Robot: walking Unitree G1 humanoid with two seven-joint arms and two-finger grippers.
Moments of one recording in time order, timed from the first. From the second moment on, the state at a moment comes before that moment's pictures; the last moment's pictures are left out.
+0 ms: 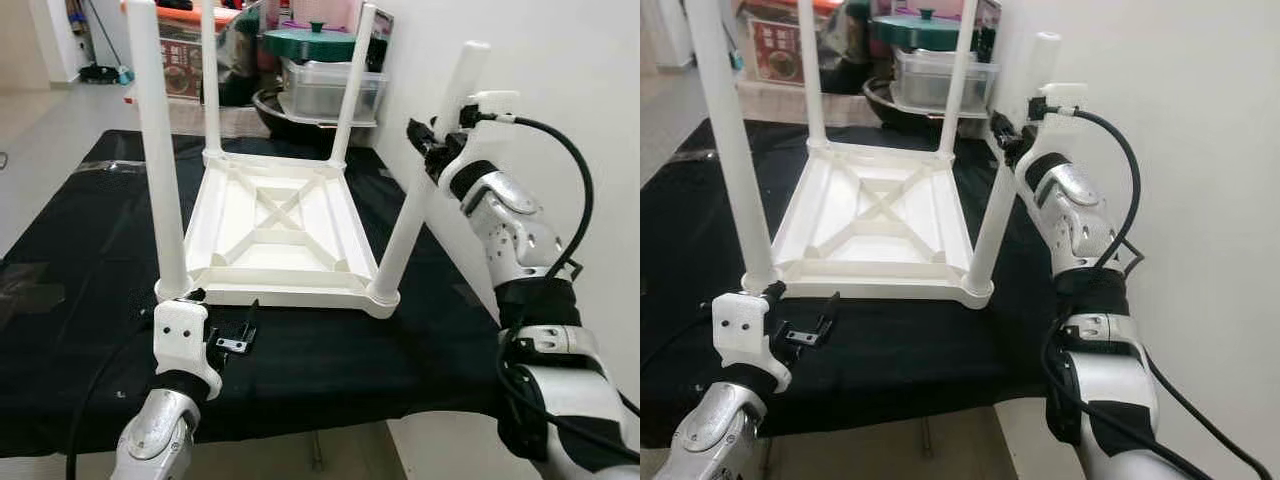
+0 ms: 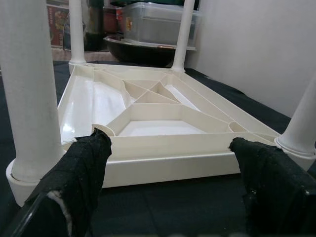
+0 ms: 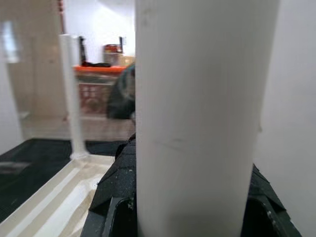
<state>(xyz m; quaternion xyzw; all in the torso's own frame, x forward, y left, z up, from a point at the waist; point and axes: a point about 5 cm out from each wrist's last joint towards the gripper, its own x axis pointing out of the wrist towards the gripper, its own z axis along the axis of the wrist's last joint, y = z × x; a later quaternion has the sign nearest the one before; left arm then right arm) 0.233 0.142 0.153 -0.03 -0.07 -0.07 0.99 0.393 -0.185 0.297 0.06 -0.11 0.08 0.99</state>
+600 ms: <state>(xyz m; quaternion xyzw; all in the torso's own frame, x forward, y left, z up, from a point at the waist) 0.235 0.141 0.147 -0.03 -0.06 -0.07 1.00 0.397 -0.164 0.246 0.43 0.04 0.03 0.90</state>
